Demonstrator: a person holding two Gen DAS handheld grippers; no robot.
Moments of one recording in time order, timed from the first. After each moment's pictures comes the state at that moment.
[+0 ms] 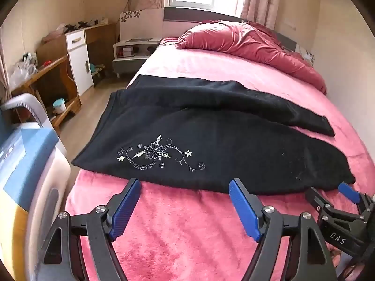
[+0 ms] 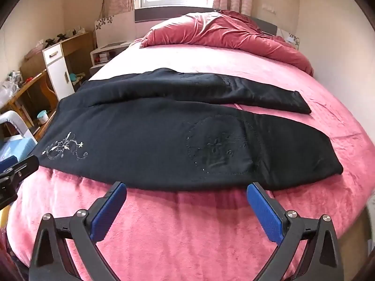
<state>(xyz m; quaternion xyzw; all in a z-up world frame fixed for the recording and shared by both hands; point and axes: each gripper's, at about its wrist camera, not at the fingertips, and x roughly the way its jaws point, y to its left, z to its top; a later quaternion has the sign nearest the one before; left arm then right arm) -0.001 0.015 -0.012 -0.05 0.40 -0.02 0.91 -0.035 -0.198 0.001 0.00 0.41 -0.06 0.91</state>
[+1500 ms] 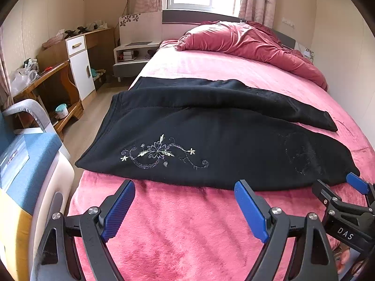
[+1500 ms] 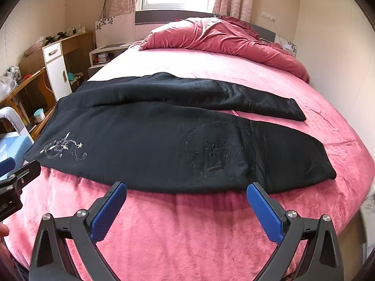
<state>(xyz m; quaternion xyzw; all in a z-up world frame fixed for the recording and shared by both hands) -0.006 0.010 -0.017 -0.02 0.40 -0.01 0.92 -0.039 -0.191 0.001 -0.02 0.40 -0.06 0.92</state>
